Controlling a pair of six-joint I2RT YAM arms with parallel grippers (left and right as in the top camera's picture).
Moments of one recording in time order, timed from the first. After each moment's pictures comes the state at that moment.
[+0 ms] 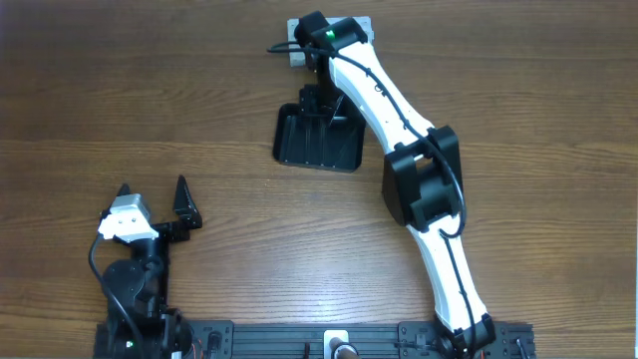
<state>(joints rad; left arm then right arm) 0.05 0.01 0.01 -0.07 -0.05 -0.18 0.47 2.44 2.29 -1.42 -0.08 0.44</state>
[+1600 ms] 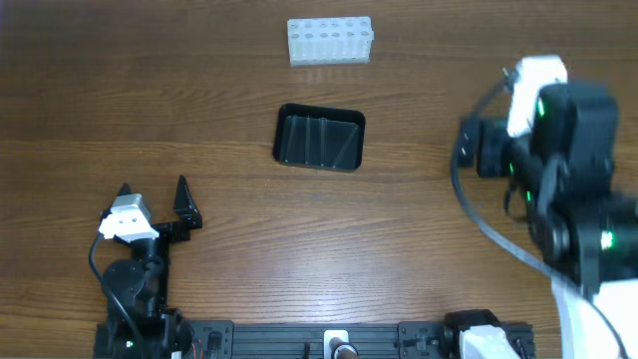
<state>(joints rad) 0.05 0.01 0.01 -0.07 -0.04 -0.18 0.08 1.06 1.44 -1.11 0.15 0.00</state>
